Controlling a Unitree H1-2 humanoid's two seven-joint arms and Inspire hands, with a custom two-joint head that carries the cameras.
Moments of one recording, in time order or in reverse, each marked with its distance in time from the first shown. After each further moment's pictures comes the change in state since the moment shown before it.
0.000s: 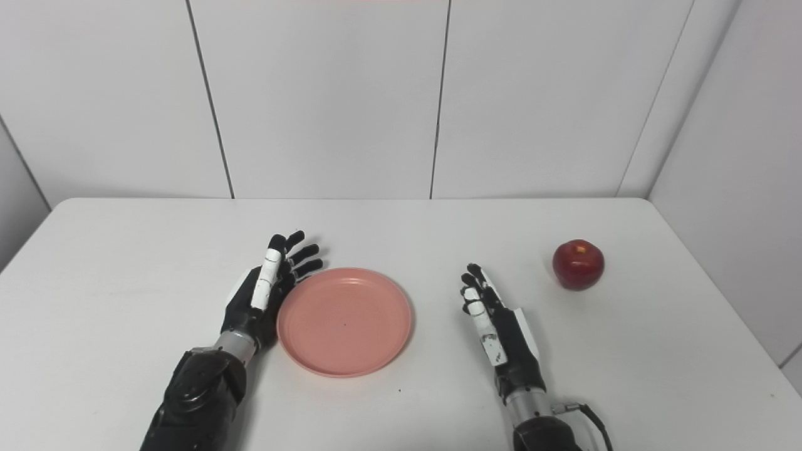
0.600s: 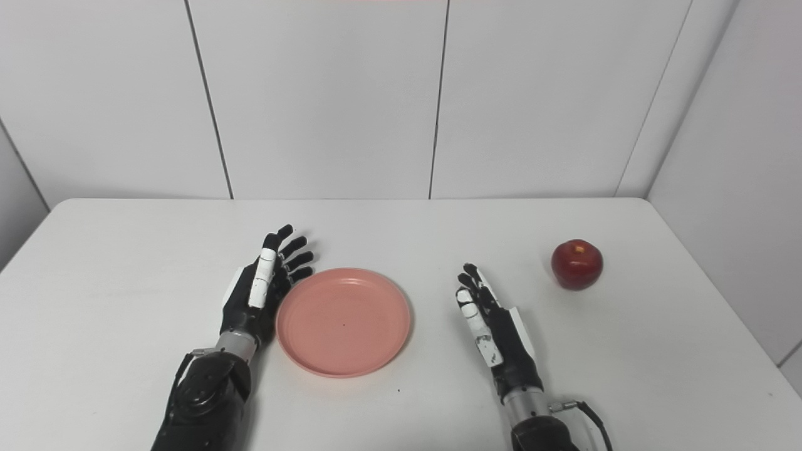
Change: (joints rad) left arm -0.027 -0.025 0.033 0.114 0.039 -0.159 0.051; right arm 0.000 -0.019 0.029 0.005 -0.113 -0.047 -0.017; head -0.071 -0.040
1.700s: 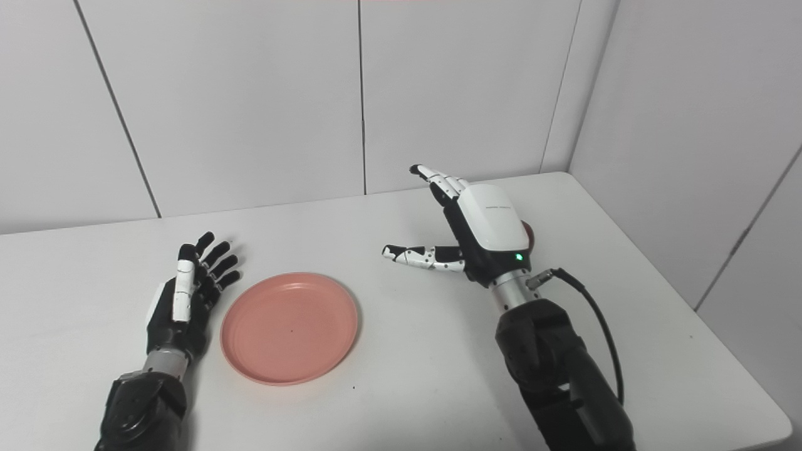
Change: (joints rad) left arm -0.032 0.029 0.036 0.069 -0.046 -0.043 -0.049; right arm -0.215 -0.276 0.035 -0.148 -0.689 0.042 -0.026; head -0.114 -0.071
